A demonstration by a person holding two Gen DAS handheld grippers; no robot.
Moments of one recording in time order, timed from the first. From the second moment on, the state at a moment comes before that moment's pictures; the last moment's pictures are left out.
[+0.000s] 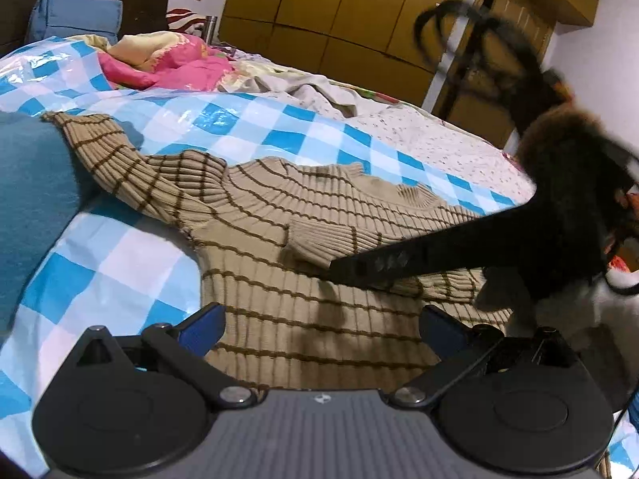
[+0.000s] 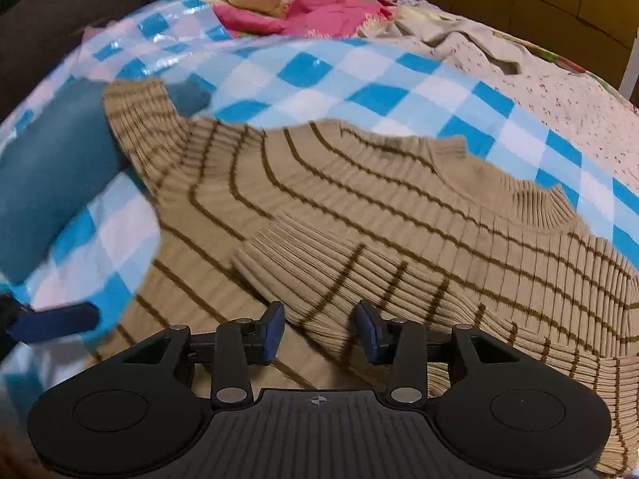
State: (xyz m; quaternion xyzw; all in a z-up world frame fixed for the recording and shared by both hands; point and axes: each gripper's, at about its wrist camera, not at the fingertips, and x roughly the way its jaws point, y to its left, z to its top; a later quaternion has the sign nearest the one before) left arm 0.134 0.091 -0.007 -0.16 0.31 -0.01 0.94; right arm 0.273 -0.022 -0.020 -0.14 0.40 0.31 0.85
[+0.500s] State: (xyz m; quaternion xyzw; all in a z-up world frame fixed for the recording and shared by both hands) left arm 0.107 0.147 0.025 -0.13 0.21 0.12 0.96; right arm 0.291 0.139 0.066 -0.16 0.33 0.43 0.82
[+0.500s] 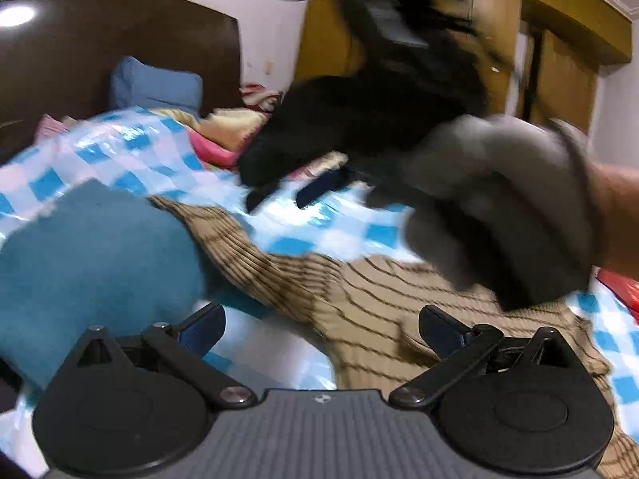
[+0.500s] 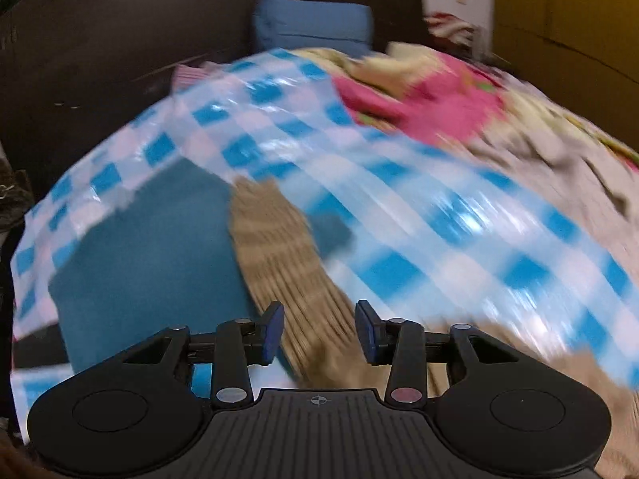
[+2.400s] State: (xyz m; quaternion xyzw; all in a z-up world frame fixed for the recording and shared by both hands) left arm 0.119 0.187 -0.014 -0.23 0.25 0.14 0.93; right arm 0.317 0.257 0.040 -0.18 0.36 0.36 0.84
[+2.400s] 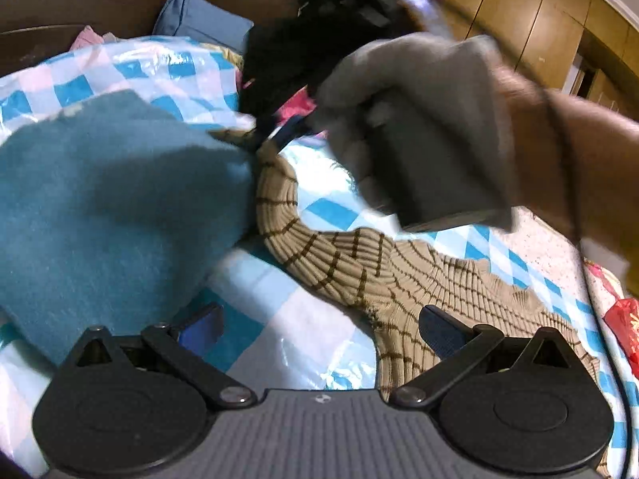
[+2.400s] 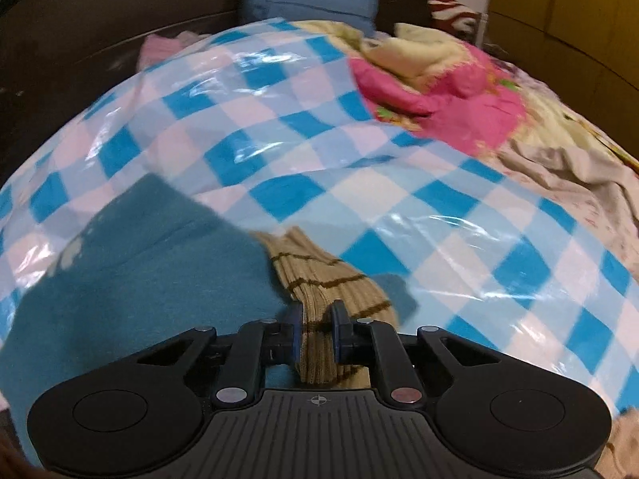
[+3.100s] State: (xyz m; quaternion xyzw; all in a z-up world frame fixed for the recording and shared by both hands) left arm 0.128 0.124 -0.013 -0.11 0.27 0.08 0.95; right arm 0.284 -0.095 0.058 0.16 0.34 0.19 0.91
